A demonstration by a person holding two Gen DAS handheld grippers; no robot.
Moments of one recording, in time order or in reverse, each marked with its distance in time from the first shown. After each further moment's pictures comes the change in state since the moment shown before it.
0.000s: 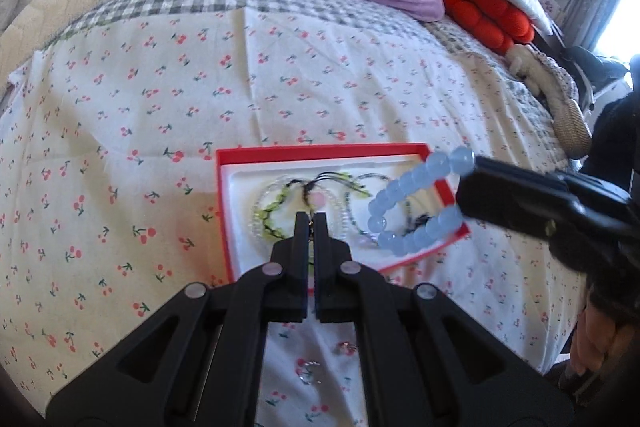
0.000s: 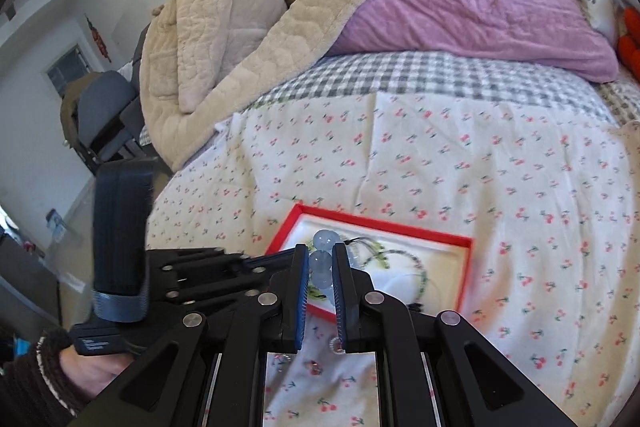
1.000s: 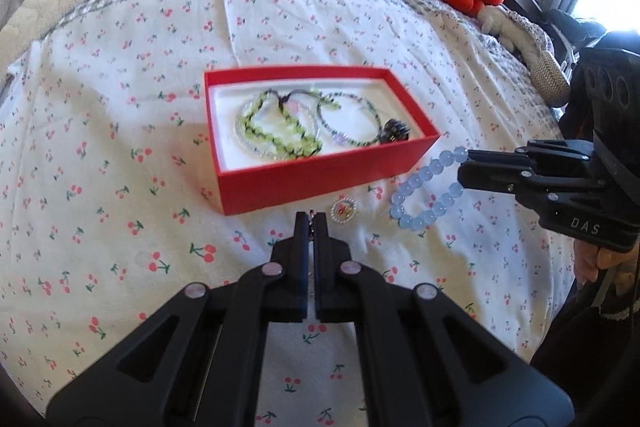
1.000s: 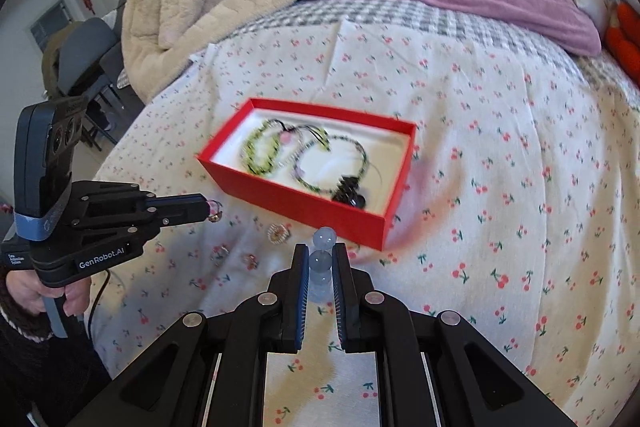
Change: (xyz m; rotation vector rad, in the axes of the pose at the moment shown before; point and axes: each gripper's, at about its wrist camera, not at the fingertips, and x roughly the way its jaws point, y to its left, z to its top) left arm -0.032 -0.010 -0.054 0.113 0.036 -0.044; right arm -0.021 -0.028 -0.069 -0.068 0.139 -0.110
